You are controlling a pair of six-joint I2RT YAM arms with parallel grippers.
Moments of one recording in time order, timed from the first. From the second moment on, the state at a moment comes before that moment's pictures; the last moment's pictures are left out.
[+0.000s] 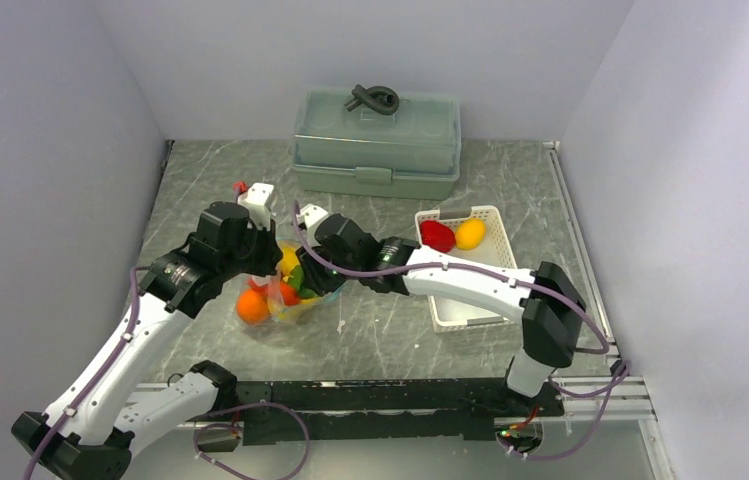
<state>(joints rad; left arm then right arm) -0.50 0.91 1.04 -0.77 -0.03 -0.27 1.09 1.68 1.36 -0.34 -0.01 0.31</state>
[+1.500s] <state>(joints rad) -0.50 0.91 1.04 -0.78 -0.02 -0.27 1.15 1.59 1.40 -0.45 0.06 0.45</state>
